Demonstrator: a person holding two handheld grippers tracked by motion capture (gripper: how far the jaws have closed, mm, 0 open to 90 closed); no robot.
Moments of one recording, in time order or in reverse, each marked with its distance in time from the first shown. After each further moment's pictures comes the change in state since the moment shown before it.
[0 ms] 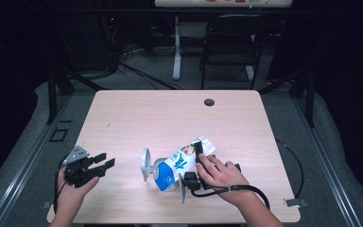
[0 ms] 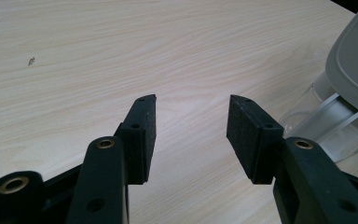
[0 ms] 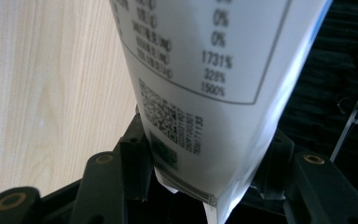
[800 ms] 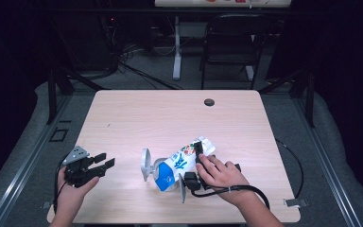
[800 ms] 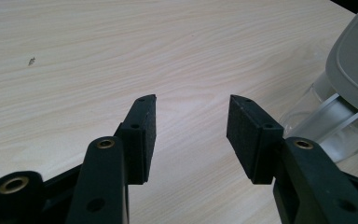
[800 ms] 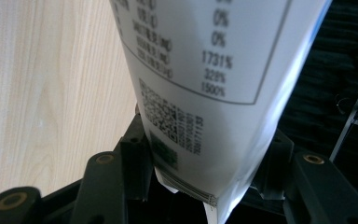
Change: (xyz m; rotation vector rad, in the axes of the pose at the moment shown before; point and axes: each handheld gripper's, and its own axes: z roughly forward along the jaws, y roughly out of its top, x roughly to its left) left arm 0.000 0.000 0.000 0.002 0.000 0.001; right arm 0.001 0.000 0.000 -0.003 -0.004 0.000
